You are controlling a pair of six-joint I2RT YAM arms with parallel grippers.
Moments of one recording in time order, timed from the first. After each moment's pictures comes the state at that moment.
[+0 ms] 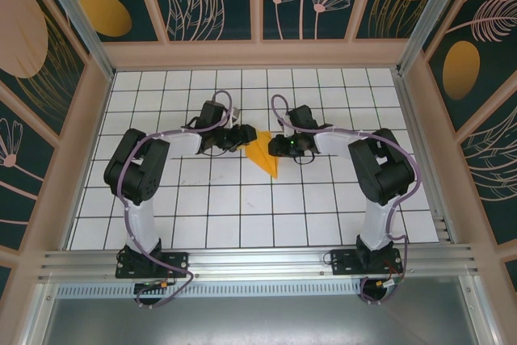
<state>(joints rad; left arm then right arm) -0.43 1.95 1.09 0.08 0.62 -0.79 0.50 1.88 1.08 -0.20 -0.39 0.41</state>
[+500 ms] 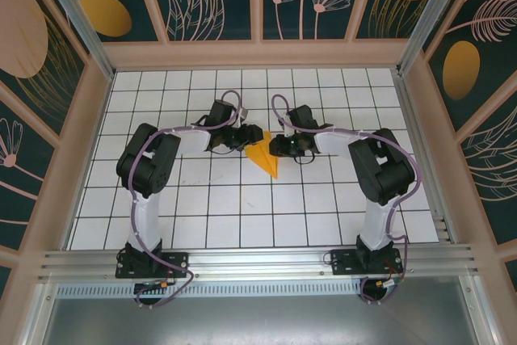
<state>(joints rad) -0.46 2.06 1.19 0.07 0.62 -0.79 0.50 1.88 1.08 -0.20 -0.39 0.41</state>
